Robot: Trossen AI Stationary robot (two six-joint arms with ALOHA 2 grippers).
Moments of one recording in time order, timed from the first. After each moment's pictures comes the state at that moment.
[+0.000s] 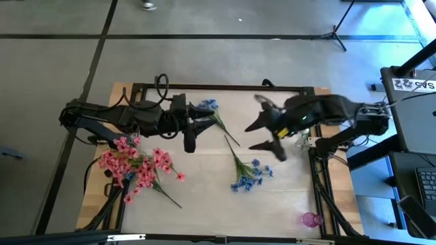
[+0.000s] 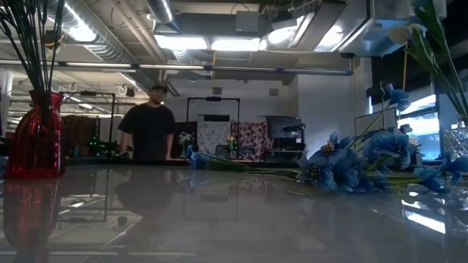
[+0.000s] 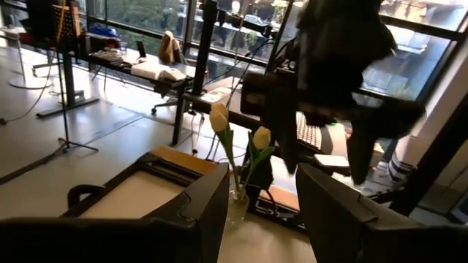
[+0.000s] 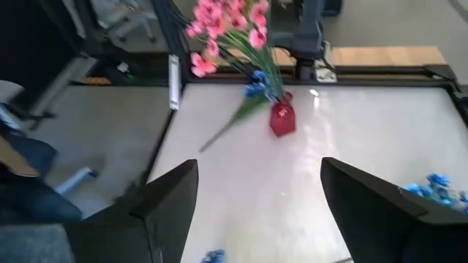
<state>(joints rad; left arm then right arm) -0.20 1.30 1.41 -0.19 -0.47 -0.29 0.17 1.37 1.74 -0.86 -0.08 0.10</state>
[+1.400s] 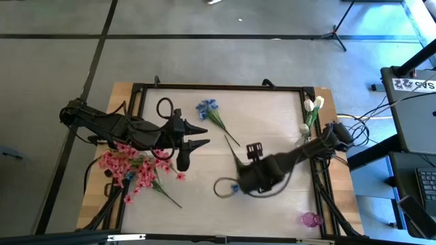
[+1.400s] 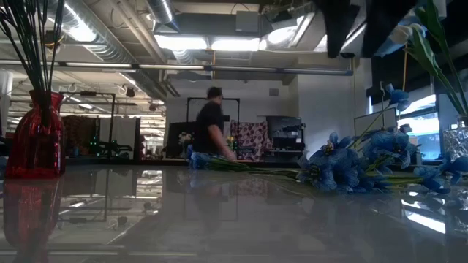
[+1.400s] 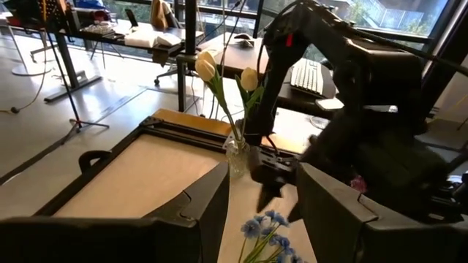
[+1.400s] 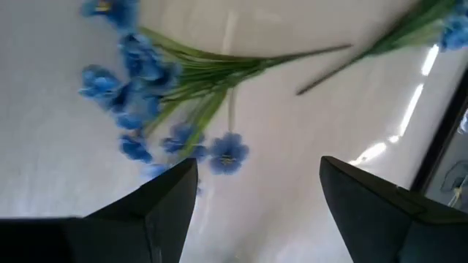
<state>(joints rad) -0.37 1.30 1.41 -0.38 -0.60 -0.29 0.46 1.86 1.72 -1.42 0.36 0.18</state>
